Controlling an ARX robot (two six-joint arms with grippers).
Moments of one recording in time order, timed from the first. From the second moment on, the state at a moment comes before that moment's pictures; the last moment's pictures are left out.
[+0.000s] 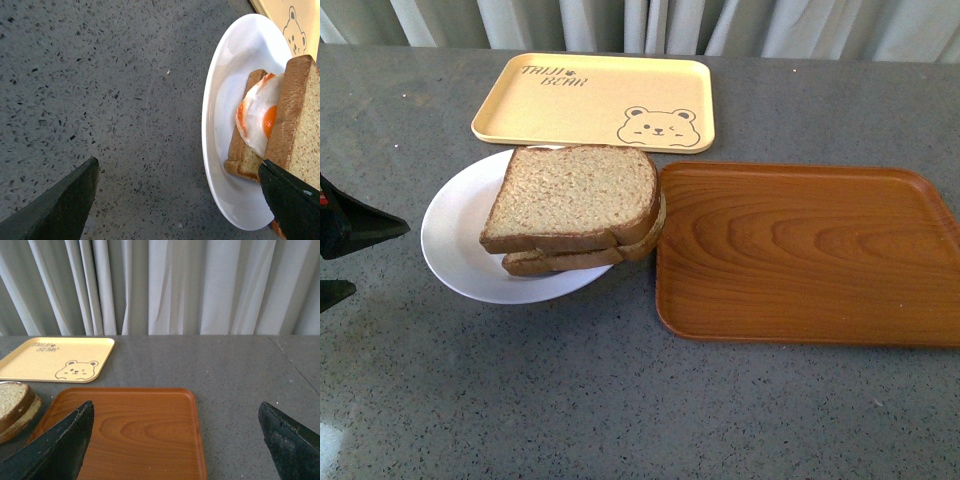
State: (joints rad) left arm 0.13 1.92 0.53 0.63 0.51 -0.59; right arm 0.00 0.01 0.02 0.00 0.00 0.00
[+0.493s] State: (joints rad) left arm 0.03 1.98 0.58 0.65 0.47 -0.72; right arm 0.00 0.01 0.02 0.00 0.00 0.00
